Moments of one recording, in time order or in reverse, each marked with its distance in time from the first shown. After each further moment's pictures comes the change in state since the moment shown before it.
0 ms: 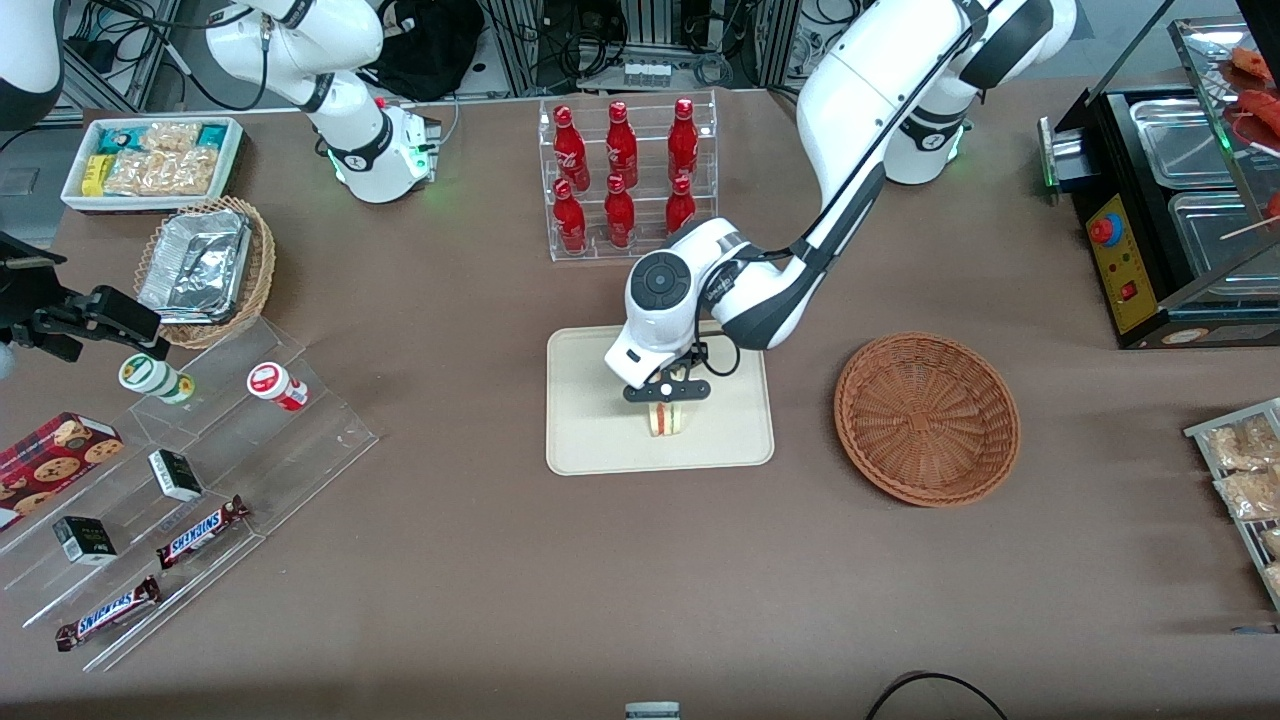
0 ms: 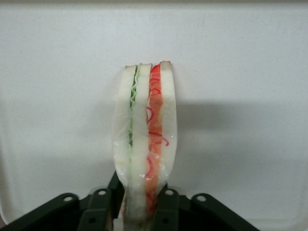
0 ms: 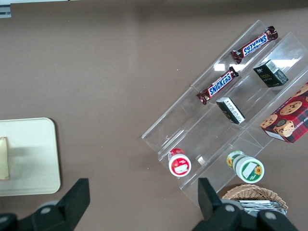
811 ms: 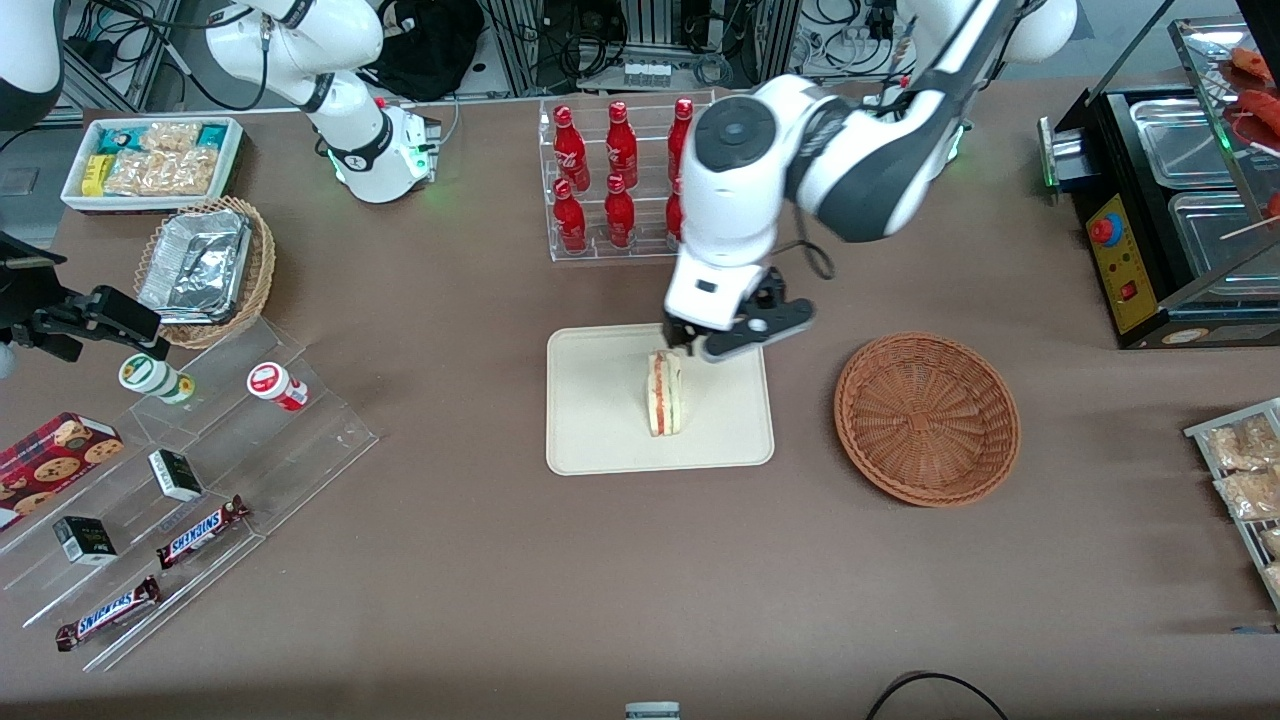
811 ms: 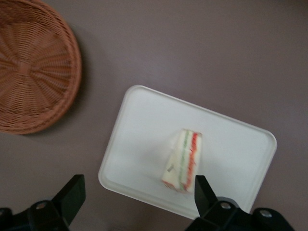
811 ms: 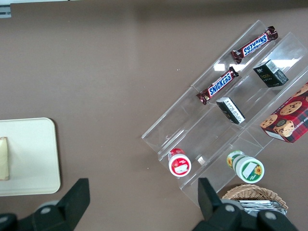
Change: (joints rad) arm 0.086 -0.393 0.063 0.031 0.006 -0.331 -0.220
